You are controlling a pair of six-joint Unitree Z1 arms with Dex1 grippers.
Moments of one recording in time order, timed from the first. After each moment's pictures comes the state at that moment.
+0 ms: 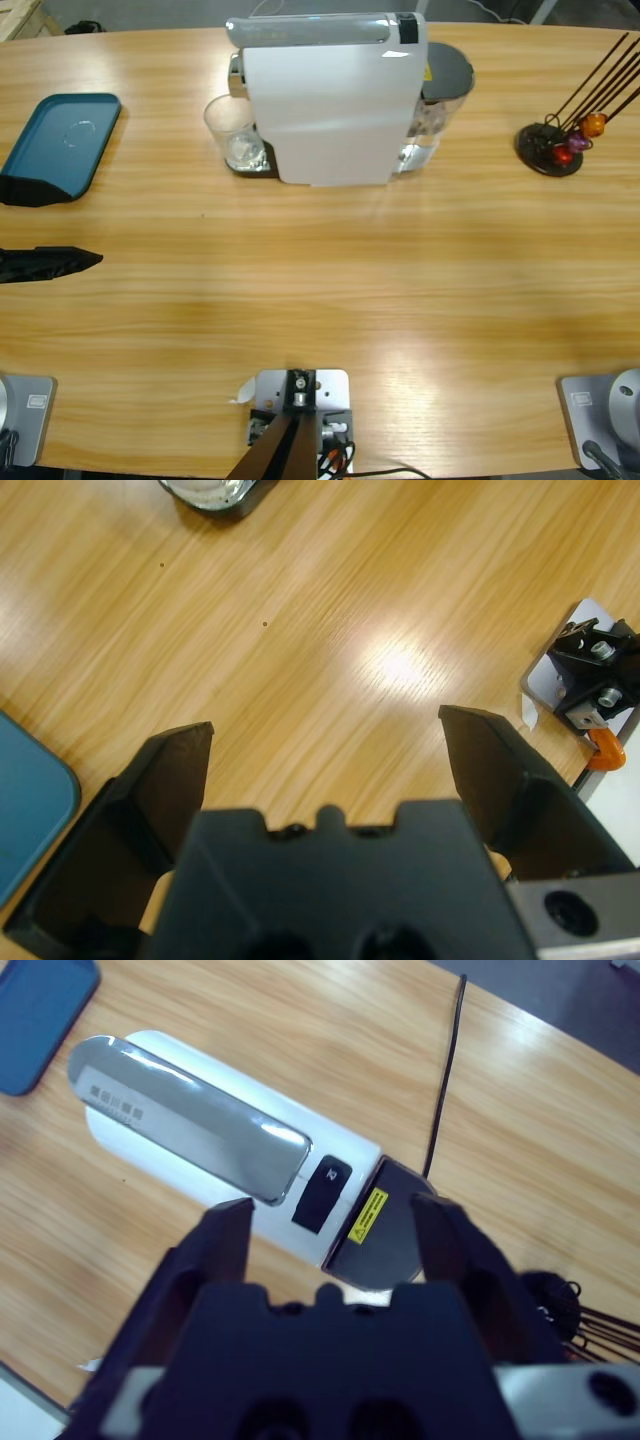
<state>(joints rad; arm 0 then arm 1) -0.57 1.16 -0.84 0.64 -0.24 0.21 0.66 1.76 -1.94 1.10 -0.05 0.12</state>
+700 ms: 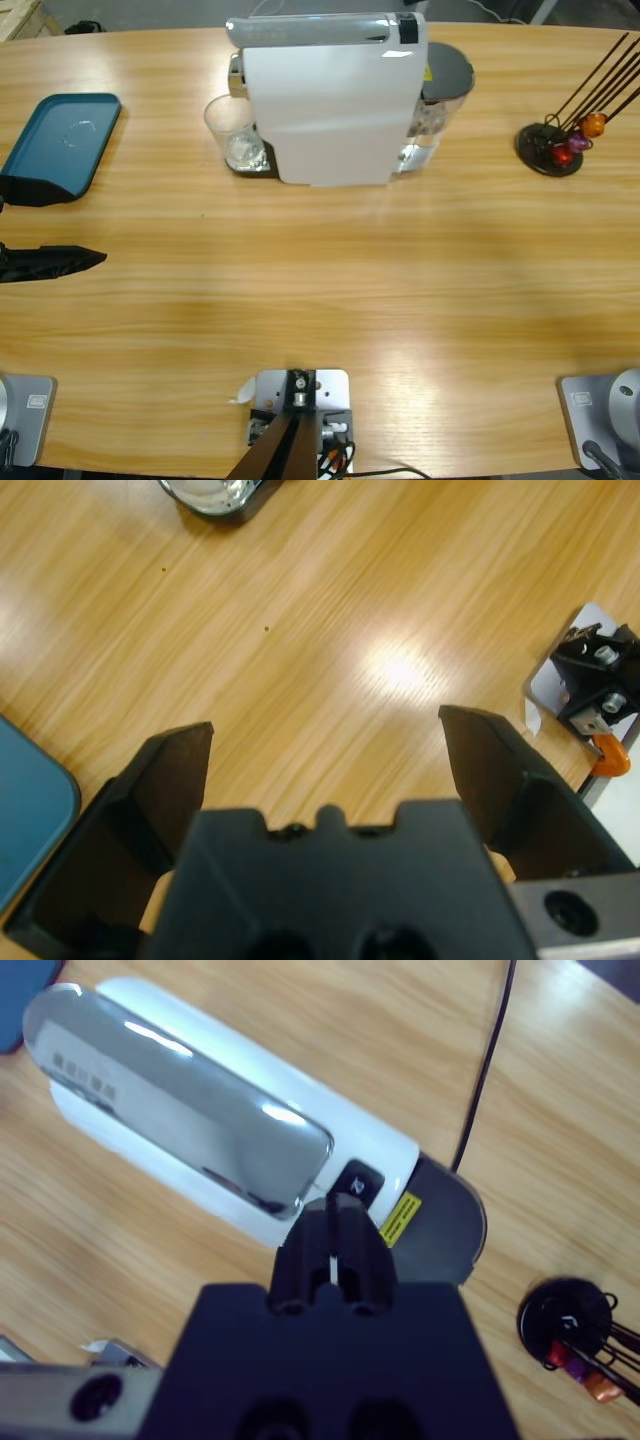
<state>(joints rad) -0.57 1.16 -0.81 0.61 -0.24 0.21 0.64 1.87 -2.00 1.14 0.03 0.10</state>
